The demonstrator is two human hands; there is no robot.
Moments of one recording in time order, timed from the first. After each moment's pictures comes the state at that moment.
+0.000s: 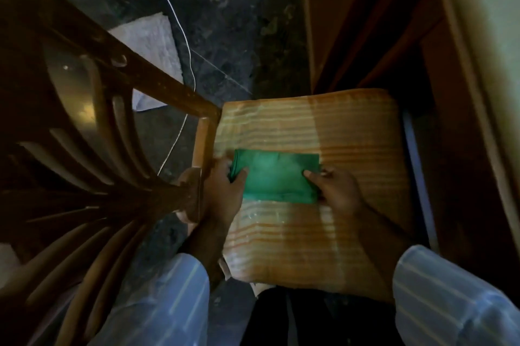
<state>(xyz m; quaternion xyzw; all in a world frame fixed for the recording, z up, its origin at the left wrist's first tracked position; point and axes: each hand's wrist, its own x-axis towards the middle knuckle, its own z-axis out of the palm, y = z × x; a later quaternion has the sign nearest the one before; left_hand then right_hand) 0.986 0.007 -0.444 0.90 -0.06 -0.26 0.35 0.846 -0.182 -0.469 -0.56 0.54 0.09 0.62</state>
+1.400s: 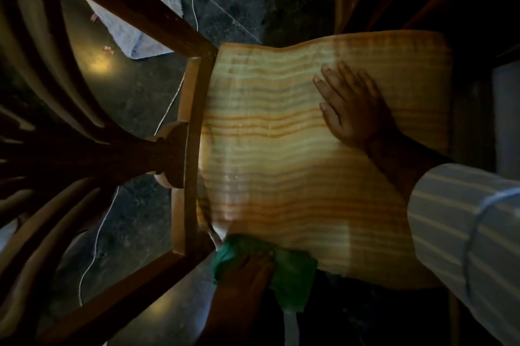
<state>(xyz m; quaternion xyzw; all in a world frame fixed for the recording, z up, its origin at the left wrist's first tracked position) 0.784 0.135 -0.471 0.85 -0.42 -0.27 0.16 0.884 -0.256 -0.539 -0.99 0.10 0.03 0.06</state>
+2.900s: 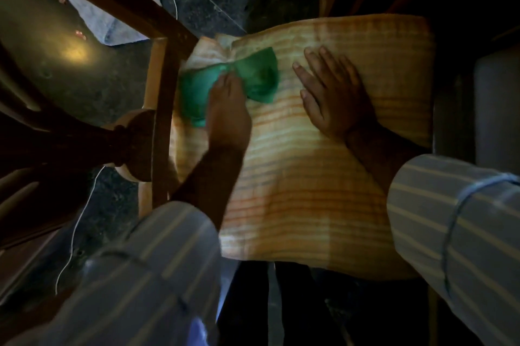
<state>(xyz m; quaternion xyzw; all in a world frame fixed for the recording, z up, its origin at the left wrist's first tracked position) 0.987 -0.056 -0.537 0.95 -0.23 -0.10 0.17 0.878 -0.255 -0.547 -0.99 0.10 0.01 0.05</state>
